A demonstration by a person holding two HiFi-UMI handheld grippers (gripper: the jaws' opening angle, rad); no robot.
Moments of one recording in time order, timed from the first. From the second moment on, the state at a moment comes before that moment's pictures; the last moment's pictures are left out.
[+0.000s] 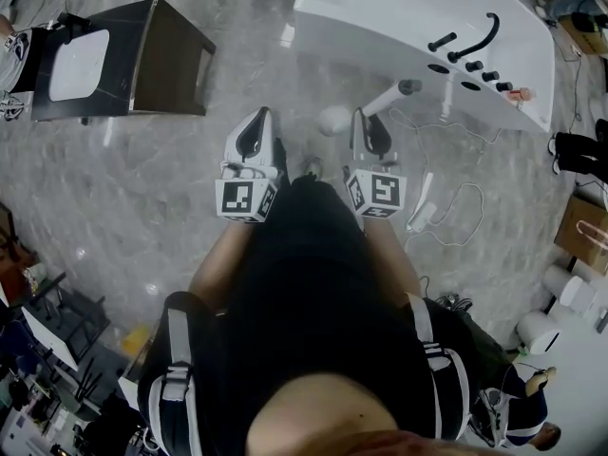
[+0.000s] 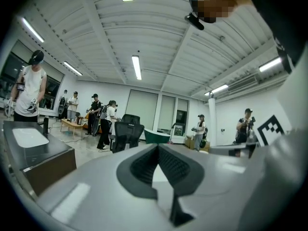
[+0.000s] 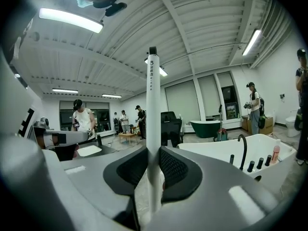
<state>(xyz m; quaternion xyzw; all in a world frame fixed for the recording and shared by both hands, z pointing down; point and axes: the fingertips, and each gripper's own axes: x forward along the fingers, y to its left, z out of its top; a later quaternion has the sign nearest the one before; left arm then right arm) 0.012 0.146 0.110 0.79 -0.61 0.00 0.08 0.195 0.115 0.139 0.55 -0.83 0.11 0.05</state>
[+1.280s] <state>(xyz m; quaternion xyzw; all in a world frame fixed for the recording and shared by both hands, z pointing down) -0.056 -0.043 0.260 0.80 -0.58 0.04 0.14 0.117 -0.055 0.325 0.58 -0.79 0.17 0.11</state>
